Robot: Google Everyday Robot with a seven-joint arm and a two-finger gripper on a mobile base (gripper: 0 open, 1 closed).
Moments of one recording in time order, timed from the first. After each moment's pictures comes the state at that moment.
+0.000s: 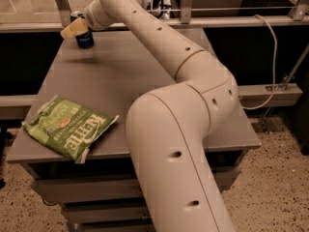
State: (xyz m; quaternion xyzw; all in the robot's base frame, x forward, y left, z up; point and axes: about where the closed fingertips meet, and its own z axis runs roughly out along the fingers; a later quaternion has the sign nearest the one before) arm 0.878 0.239 0.910 -0.40 0.76 0.19 0.48
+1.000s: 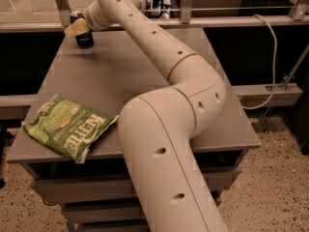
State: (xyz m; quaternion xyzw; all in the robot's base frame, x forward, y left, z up) arm 0.900 0.242 0.899 -0.39 0.76 0.18 0.49
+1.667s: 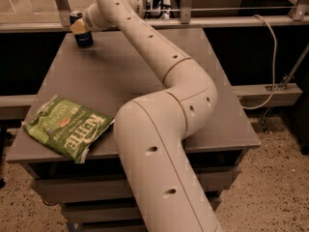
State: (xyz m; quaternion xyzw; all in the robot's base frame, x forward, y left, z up) arm 0.911 0.252 0.890 -0.38 0.76 0.19 0.49
